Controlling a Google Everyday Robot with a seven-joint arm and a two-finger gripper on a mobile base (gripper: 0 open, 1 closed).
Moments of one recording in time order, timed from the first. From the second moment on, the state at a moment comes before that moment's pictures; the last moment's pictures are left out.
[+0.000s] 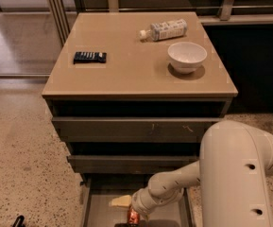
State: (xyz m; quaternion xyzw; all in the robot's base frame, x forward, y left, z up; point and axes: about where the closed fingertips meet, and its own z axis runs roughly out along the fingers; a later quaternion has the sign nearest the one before) arm 0.415 0.035 0.286 -0.08 -0.95 -0.30 0.06
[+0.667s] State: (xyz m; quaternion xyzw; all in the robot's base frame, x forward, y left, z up) arm 0.428 0.034 0.200 -0.08 -0.96 -0.24 0.08
